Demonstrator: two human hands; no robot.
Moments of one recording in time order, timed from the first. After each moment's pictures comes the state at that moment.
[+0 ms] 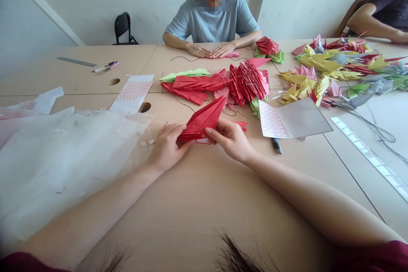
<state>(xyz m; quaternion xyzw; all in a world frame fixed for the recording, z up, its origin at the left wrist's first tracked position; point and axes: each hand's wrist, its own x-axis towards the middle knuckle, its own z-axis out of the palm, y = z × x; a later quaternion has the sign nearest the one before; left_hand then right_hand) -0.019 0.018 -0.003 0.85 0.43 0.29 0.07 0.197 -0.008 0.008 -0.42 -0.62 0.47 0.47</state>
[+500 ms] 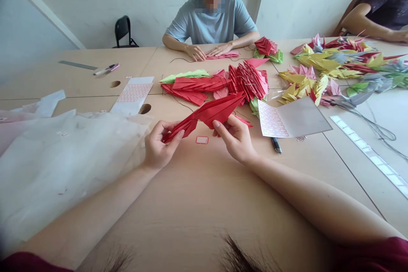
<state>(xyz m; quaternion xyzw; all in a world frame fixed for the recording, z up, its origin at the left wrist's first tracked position) -0.024 0.017 -0.001 0.74 0.43 0.47 0.22 0.196 -0.009 0.002 -0.41 -0.57 0.38 0.60</state>
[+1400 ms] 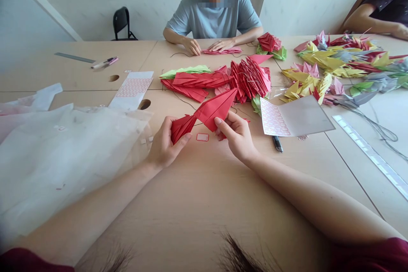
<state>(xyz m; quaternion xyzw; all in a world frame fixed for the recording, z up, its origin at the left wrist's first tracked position) -0.020 0.012 0.005 0.77 0.49 0.34 0.24 0.195 -0.009 0.003 -0.41 -0.51 0.48 0.59</state>
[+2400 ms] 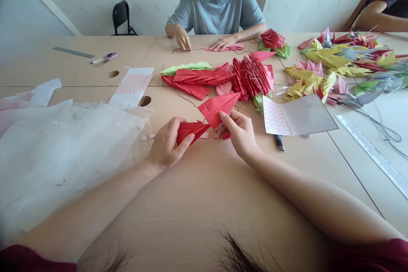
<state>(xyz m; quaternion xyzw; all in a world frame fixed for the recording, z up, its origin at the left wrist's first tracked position) -0.018 0.008 0.005 0.83 0.46 0.28 0.13 0.196 -0.007 0.002 -0.44 -0.45 0.52 0.58</state>
